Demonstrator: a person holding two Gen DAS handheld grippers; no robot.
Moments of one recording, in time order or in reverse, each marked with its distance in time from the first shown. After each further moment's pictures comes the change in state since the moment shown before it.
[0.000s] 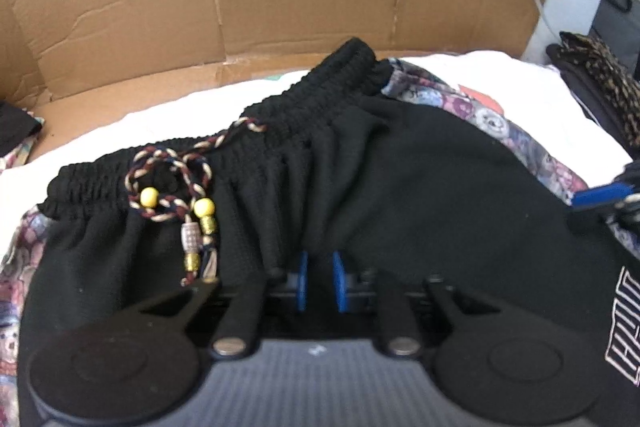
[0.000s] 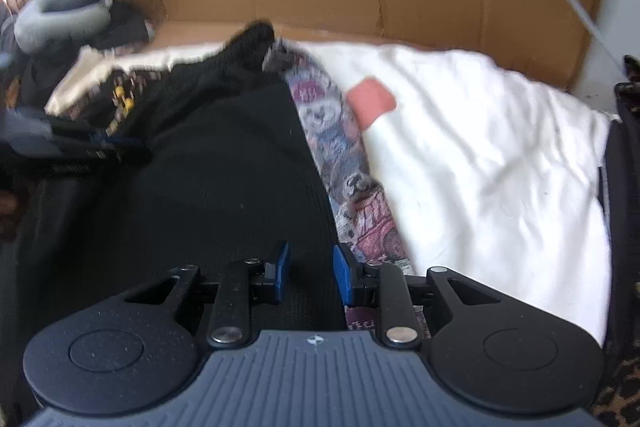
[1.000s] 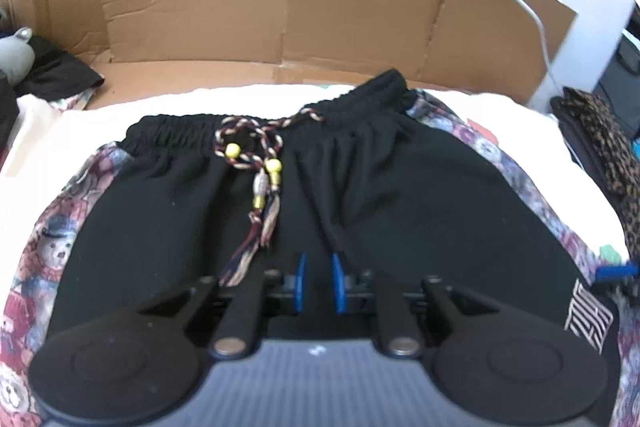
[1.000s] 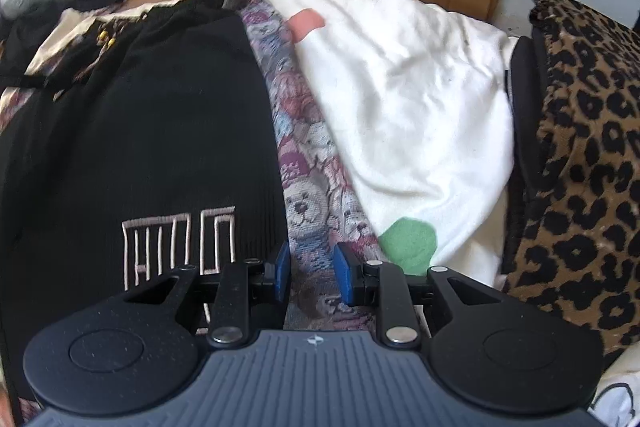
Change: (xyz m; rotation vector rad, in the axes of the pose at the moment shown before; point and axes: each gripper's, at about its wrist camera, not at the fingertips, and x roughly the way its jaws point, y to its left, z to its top) left arm -0.067 0.029 -0.028 -0.141 -0.037 -0.036; right arm -0.050 -0.023 -0.070 0.017 0.105 -0.117
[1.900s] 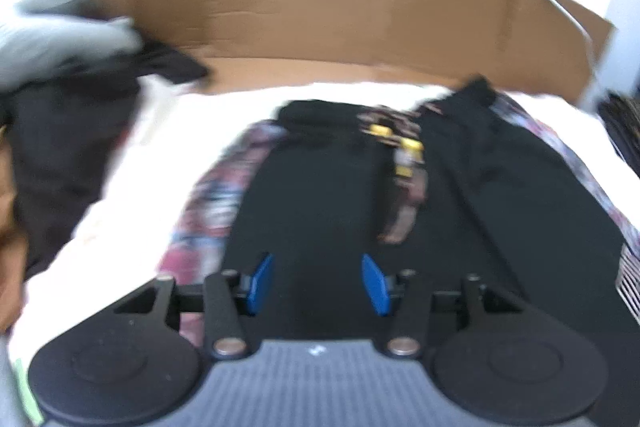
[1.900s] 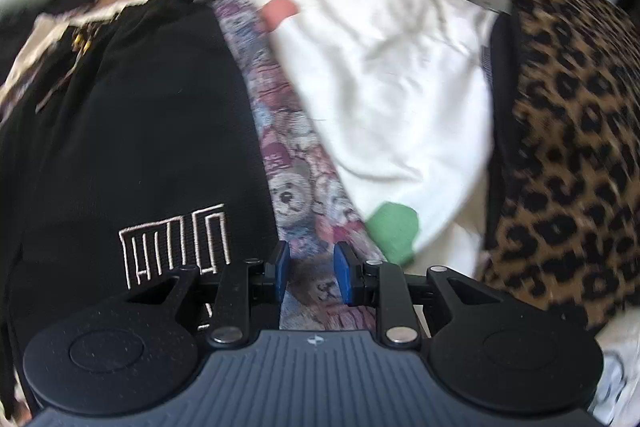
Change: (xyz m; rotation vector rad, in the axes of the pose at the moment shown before) left arm -0.062 0.100 -0.038 -0.081 -0.034 0.165; right arm -0.002 -0.004 -0.001 0.079 0.085 -0.043
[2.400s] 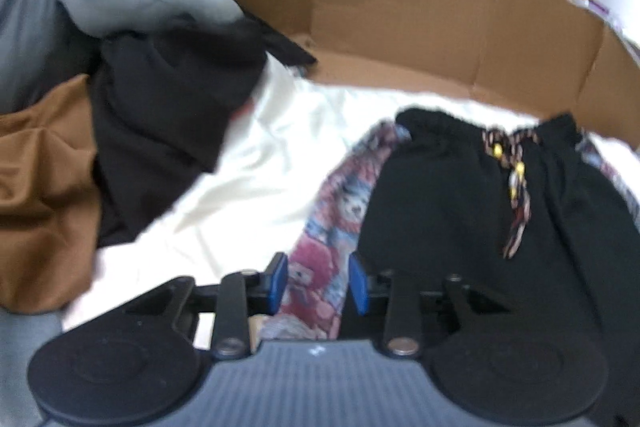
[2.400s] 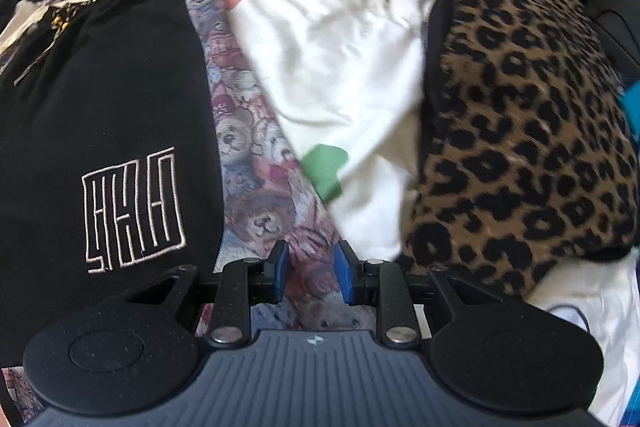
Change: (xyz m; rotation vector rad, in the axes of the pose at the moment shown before) left arm -0.007 0.074 -0.004 -0.124 -0.022 0.094; right arm -0.018 -0.015 -0.039 -0.021 -0.008 -0.112
